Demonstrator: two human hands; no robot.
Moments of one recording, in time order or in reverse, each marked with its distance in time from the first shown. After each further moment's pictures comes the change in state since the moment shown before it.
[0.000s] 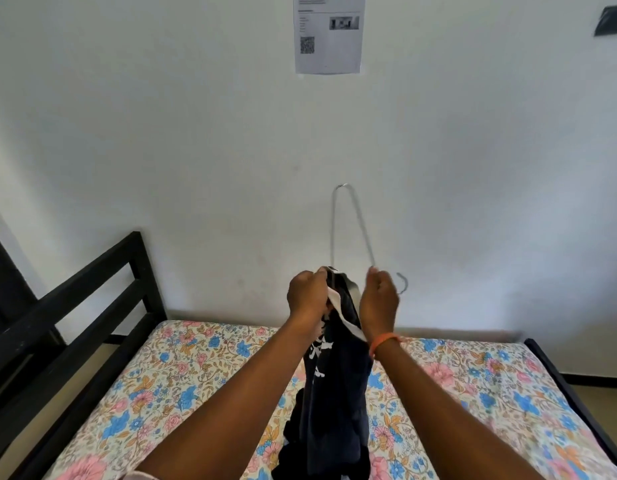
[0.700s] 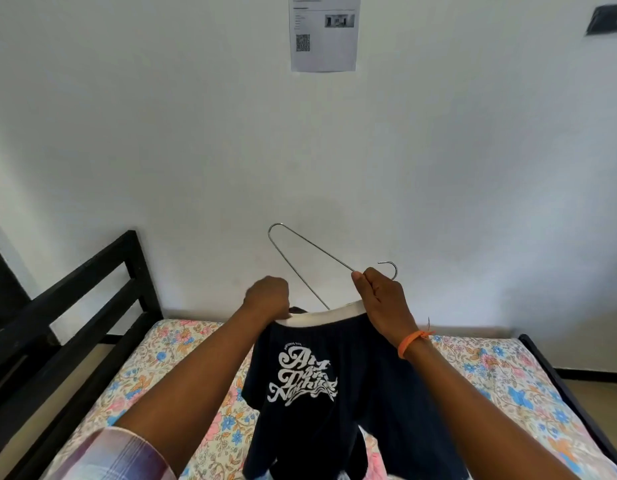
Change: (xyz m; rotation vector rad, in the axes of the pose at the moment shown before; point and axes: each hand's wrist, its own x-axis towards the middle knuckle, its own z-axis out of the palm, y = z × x) left_hand 0.024 0.017 -0.061 1.569 -0.272 0.138; right_hand 0.001 -0.010 -0.047 -0.235 -0.399 -0.387
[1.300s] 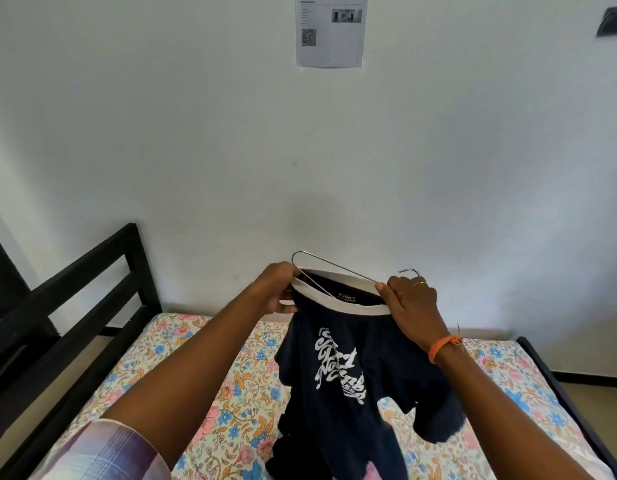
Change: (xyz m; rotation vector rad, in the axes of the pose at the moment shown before) left_hand 0.004 0.009 -0.007 -1.419 -0.134 -0.148; right_hand 0.000 0.044 -0.035 -0.550 -0.029 -0.090
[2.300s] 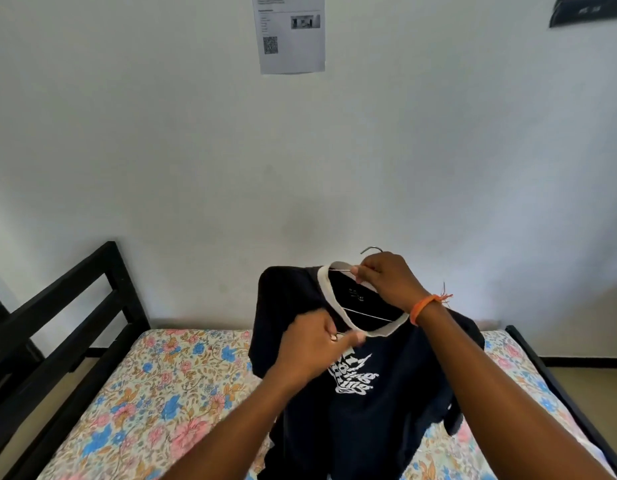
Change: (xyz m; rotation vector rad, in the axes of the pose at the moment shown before) left_hand -0.025 -0.080 0.105 0.742 0.151 0.585; right_hand 0.037 -0.009 -0.065 0.297 -0.214 0.080
